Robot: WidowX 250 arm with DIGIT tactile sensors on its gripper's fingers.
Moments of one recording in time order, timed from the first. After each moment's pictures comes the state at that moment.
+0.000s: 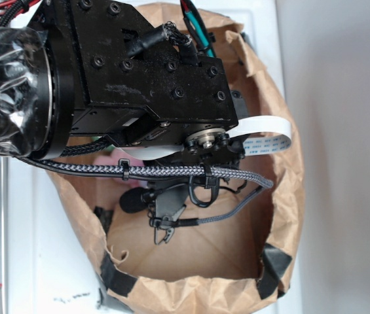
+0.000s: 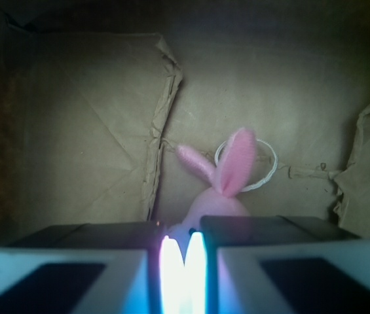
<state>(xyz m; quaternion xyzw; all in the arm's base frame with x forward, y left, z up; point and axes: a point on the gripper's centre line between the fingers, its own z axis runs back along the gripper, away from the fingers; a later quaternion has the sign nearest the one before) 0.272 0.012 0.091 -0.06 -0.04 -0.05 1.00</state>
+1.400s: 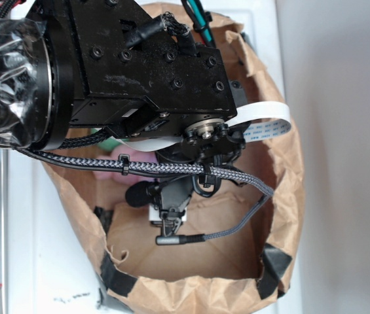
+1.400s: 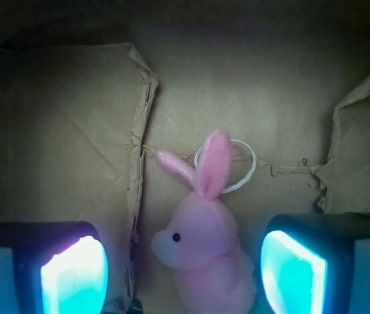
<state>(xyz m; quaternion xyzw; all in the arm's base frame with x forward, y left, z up) 0.275 0.021 0.090 -0.04 -0.05 -0.03 1.00</state>
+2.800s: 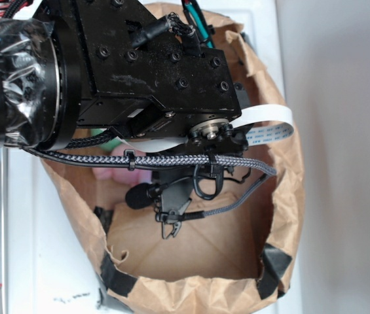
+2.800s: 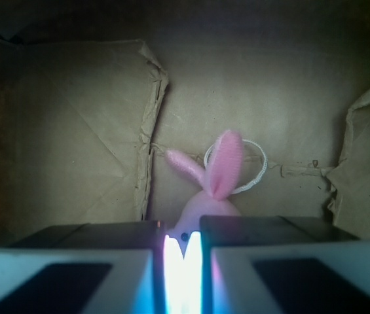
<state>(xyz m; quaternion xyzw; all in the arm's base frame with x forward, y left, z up) 0.276 0.017 0.090 -0.06 -0.05 -0.03 1.00</state>
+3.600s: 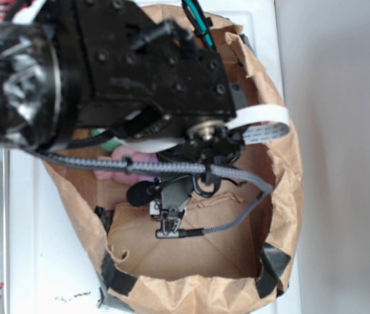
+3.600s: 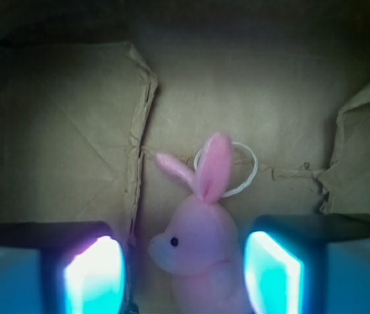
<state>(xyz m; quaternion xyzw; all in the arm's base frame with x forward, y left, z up) 0.275 0.022 0.087 -0.04 -0.05 -0.03 1.00</state>
